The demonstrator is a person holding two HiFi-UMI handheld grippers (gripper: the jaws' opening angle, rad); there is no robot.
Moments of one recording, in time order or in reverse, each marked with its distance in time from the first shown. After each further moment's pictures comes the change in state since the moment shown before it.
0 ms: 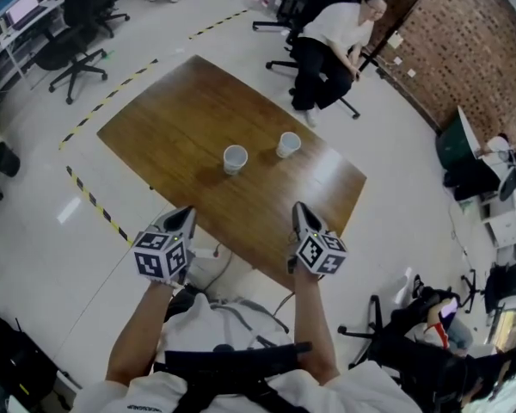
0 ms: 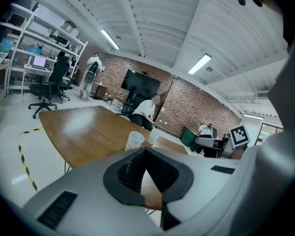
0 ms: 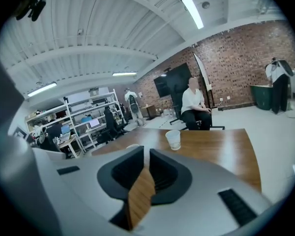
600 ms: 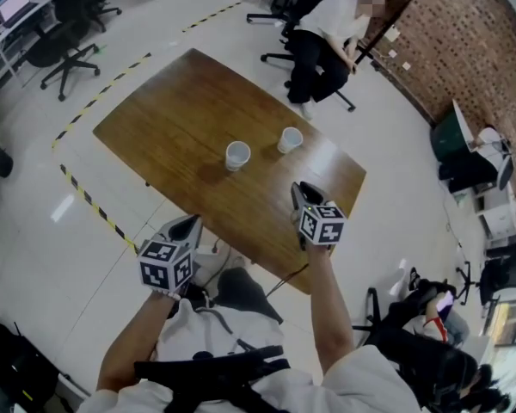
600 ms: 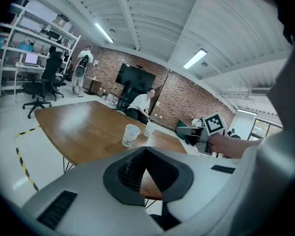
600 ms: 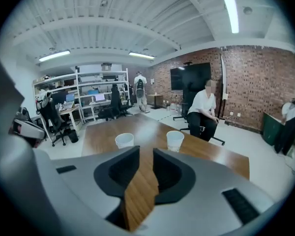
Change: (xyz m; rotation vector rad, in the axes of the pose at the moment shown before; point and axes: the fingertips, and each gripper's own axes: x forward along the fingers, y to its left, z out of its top) left arm -0.005 -0.011 -0.018 0.037 0.085 -0.052; right arm 0.061 -0.014 0.008 -0.308 0.157 -0.010
